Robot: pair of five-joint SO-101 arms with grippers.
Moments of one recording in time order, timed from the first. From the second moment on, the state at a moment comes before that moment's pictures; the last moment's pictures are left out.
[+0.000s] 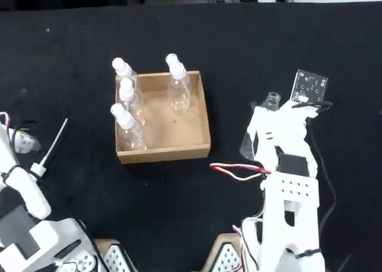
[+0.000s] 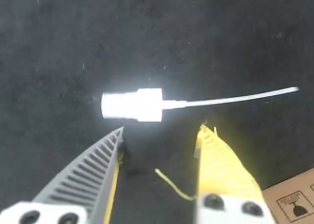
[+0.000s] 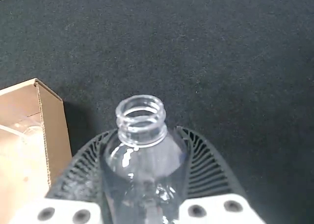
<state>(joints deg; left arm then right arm) -46.5 -10.3 24.0 76.6 21.8 9.8 -49.3 64.0 33.1 -8.3</state>
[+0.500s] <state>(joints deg) -47.6 -10.3 40.0 60.5 51.3 9.7 -49.3 64.0 33.1 -8.3</state>
